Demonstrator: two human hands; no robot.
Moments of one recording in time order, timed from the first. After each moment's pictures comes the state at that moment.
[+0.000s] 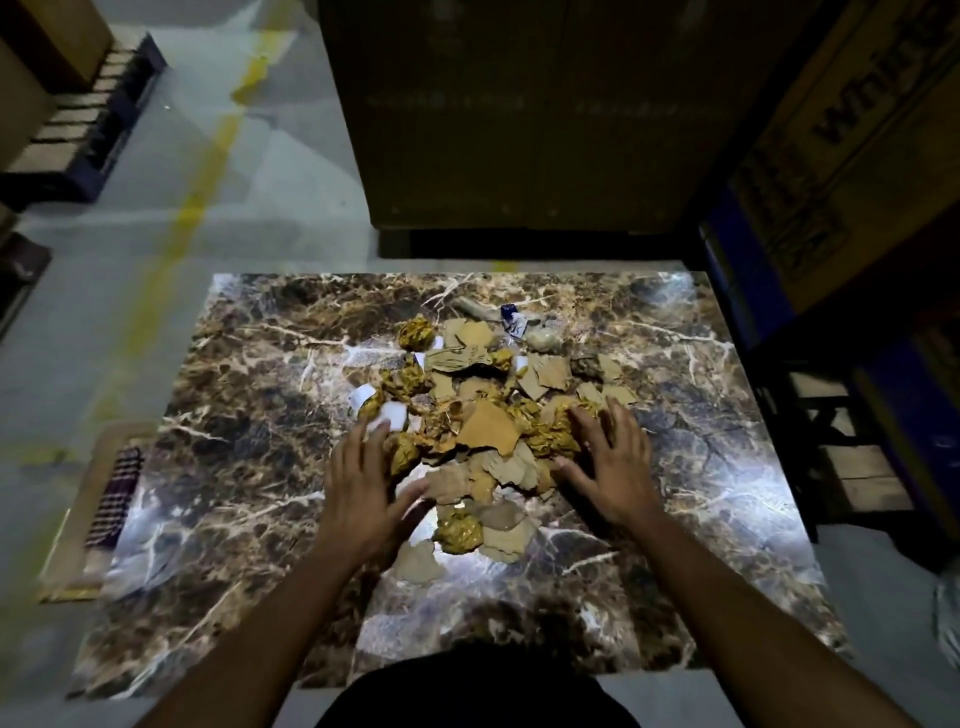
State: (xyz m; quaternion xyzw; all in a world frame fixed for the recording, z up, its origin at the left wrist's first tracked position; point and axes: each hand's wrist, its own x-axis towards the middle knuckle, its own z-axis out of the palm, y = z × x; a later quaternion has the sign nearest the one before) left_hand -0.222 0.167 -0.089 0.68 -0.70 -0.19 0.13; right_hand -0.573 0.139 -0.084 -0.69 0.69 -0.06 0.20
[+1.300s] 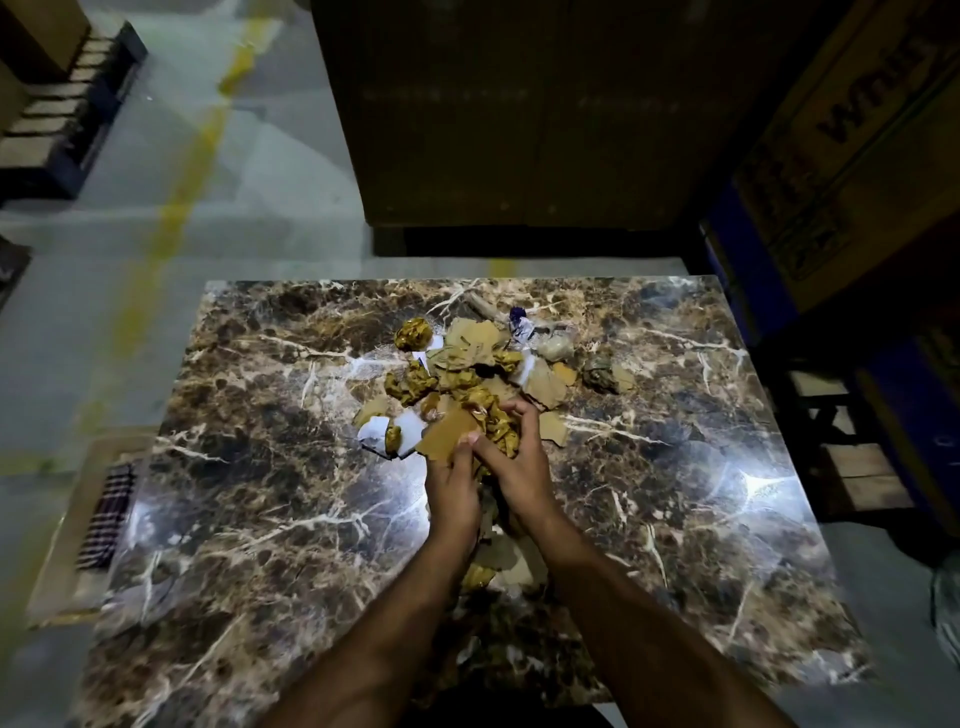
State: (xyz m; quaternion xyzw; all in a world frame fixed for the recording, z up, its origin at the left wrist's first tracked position) left_hand -0.338 0.129 -0.063 0.64 -0.24 -0.54 0.50; right_hand -0.423 0.112 -0.064 -0.44 0.60 -0.44 0.50
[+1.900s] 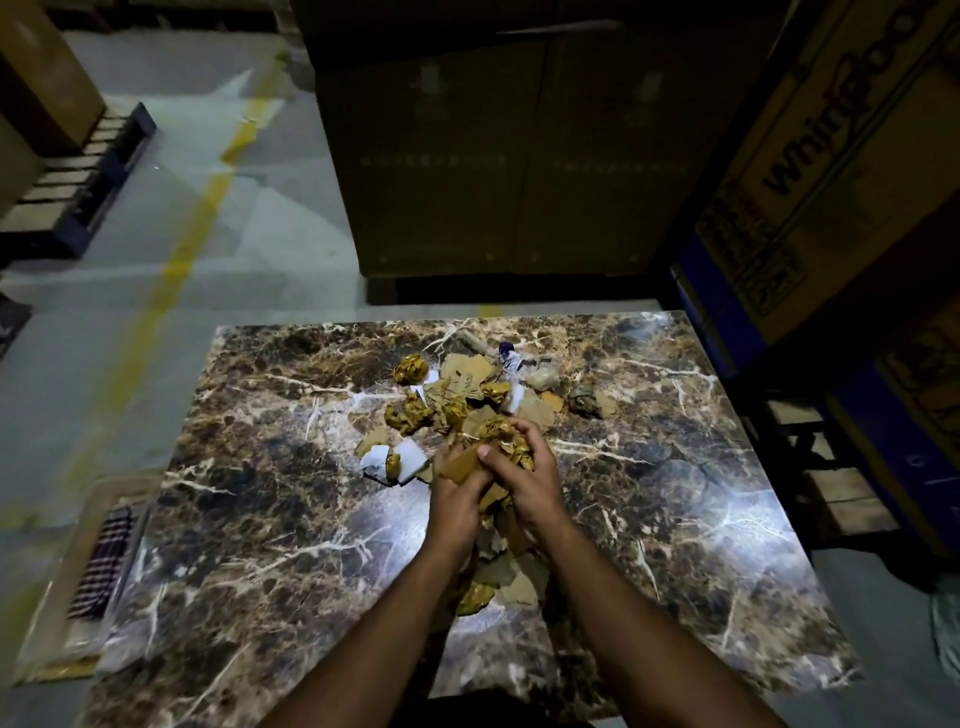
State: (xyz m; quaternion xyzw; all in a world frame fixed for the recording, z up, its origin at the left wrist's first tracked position) left_hand -0.328 0.133 -0.035 0.53 -0.30 -0.62 0.49; right_hand -0.432 0.117 -0.032 -0.38 0.57 -0.50 0.53
